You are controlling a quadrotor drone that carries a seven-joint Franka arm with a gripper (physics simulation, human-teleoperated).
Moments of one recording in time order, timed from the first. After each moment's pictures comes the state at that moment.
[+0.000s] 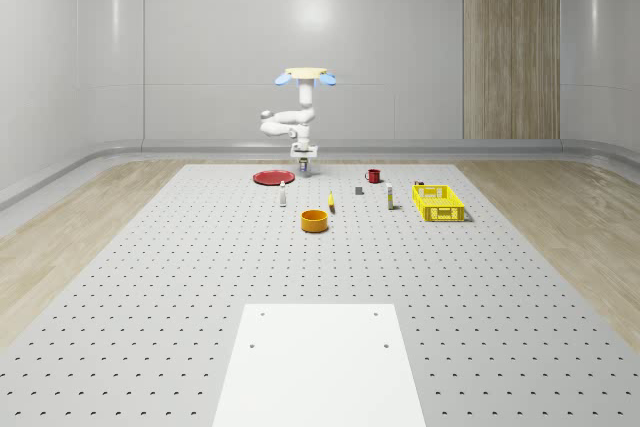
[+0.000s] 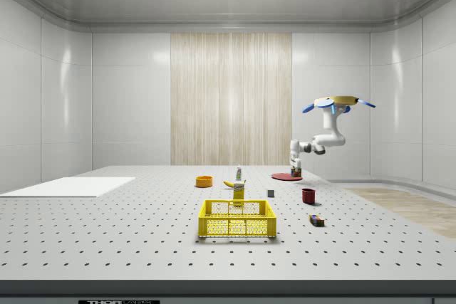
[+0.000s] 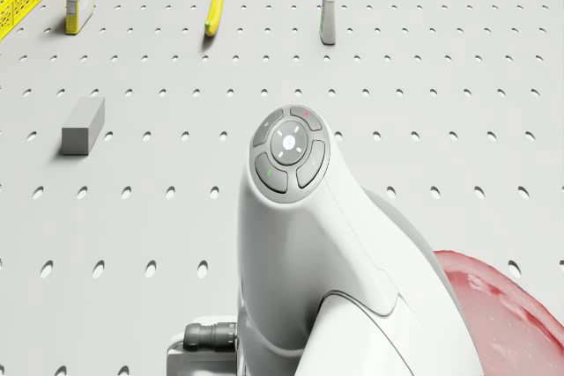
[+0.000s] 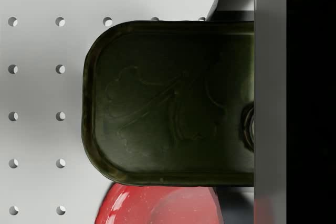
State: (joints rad) arm -1.20 -1.43 1.31 -2.80 -1.87 1.52 1.65
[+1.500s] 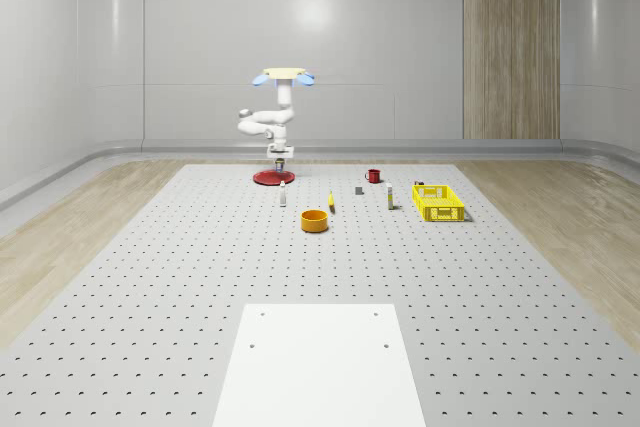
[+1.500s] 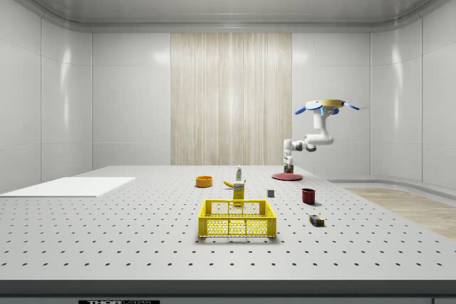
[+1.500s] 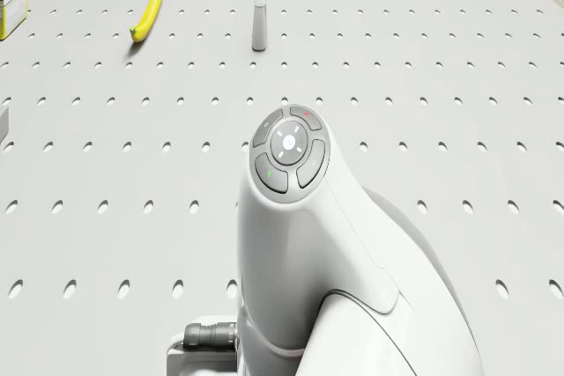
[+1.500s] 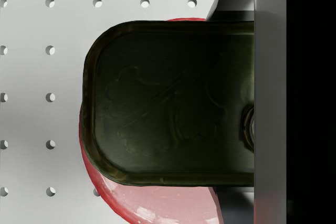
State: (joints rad) arm -1.22 -1.48 1.32 -2.79 -1.85 1.56 1.67
